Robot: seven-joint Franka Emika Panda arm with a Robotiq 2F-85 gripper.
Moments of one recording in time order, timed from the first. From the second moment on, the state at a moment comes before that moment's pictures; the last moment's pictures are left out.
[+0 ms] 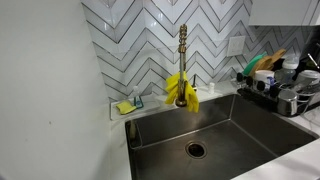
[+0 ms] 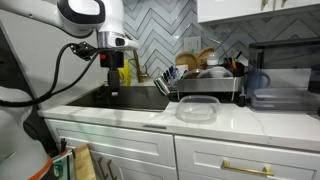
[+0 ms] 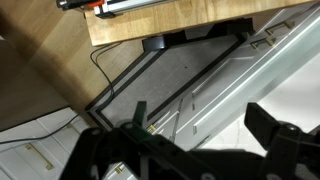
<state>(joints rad) -0.09 -0.72 0.07 -2.64 -0.11 1.72 0.17</state>
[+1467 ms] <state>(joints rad) 0.18 -0.36 0.26 -2.33 -0.03 2.30 0.18</state>
